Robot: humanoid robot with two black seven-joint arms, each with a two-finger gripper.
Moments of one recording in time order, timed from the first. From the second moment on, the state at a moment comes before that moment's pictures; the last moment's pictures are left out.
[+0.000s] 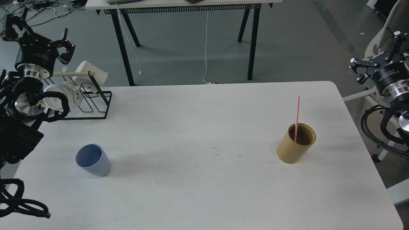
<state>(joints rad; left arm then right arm) -0.85 0.40 -0.78 -0.40 -0.22 -0.49 -0.38 0.69 -0.52 0.94 0.59 0.06 0.49 0.22</state>
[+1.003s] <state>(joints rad) -0.70 0.81 -0.71 -0.96 0.18 -0.49 -0.37 0.65 -0.58 0.94 0.61 0.06 0.49 0.22</state>
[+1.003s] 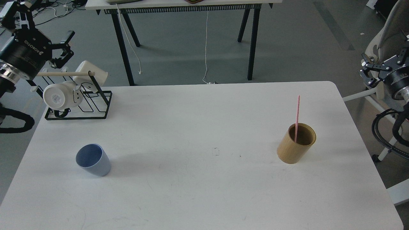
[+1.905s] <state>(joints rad) -0.41 1.06 -0.60 -1.22 1.63 -0.21 -0.49 0.63 -0.58 1.02 0.60 0.07 0.49 0.25</state>
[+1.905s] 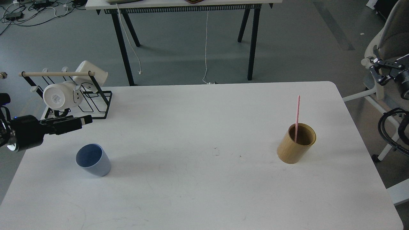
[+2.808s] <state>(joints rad) -0.40 1.00 -0.38 -1.09 1.75 0.07 -0.49 0.63 -0.58 1.03 0.60 0.07 0.49 0.25</state>
